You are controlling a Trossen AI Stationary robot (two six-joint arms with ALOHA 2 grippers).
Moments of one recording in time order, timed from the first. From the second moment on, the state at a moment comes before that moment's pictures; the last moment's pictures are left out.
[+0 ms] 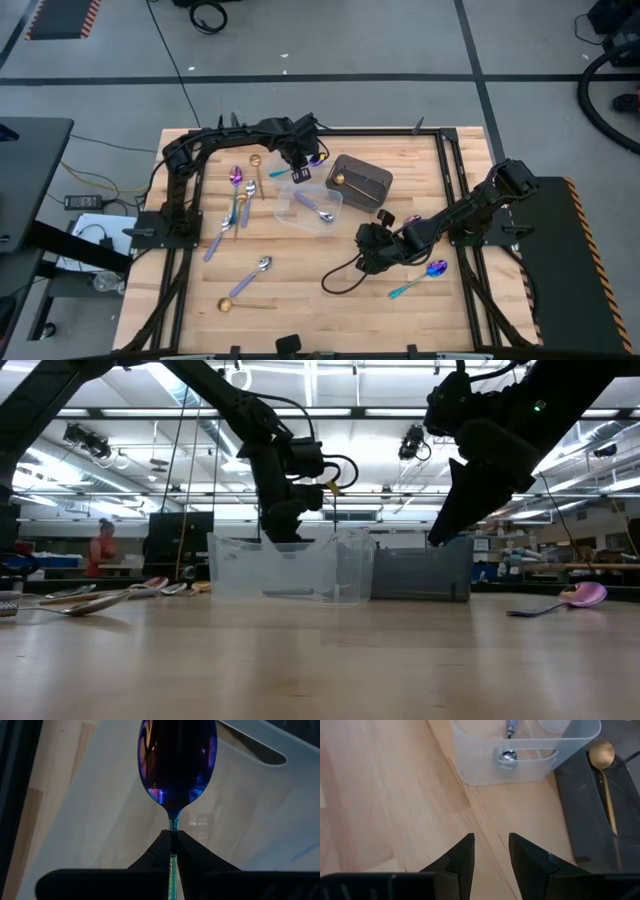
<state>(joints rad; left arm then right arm) 0.52 2.00 1.50 -0.72 0.02 0.24 0.42 1.62 0.89 -0.40 0.62 0.71</state>
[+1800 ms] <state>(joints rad) 0.20 1.73 1.50 -0.93 -0.12 0.11 0.44 1.62 0.89 -0.38 0.66 0.63</state>
